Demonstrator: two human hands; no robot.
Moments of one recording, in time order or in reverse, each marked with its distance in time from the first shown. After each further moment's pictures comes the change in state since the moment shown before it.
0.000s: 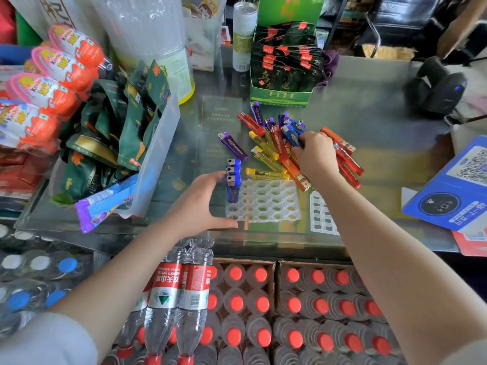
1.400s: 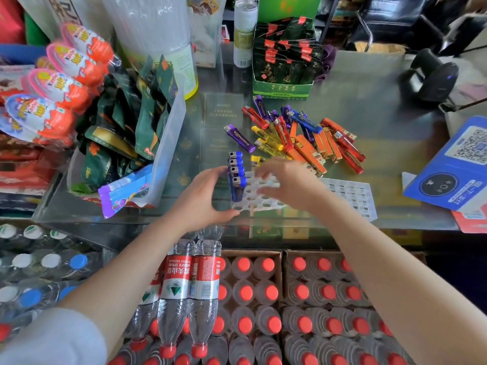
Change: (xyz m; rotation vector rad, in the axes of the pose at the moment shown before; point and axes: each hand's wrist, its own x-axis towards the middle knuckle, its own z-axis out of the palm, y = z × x) left_hand -0.014 -0.009 -0.003 -0.007 0.034 0.028; right_hand -0.093 -0.040 -0.014 0.017 -0.365 -0.498
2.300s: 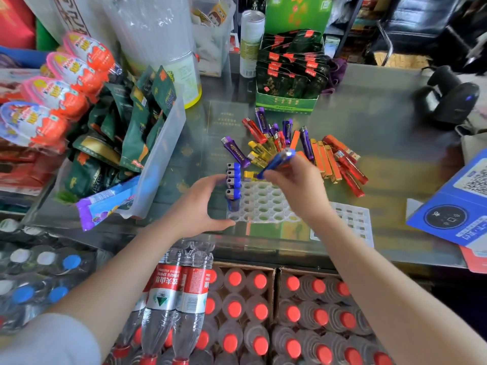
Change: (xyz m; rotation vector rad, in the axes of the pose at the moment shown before) left_hand 0.014 0.013 0.001 -0.027 -0.013 -0.050; right_hand 0.008 0.020 -0.013 0.594 0.347 0.144
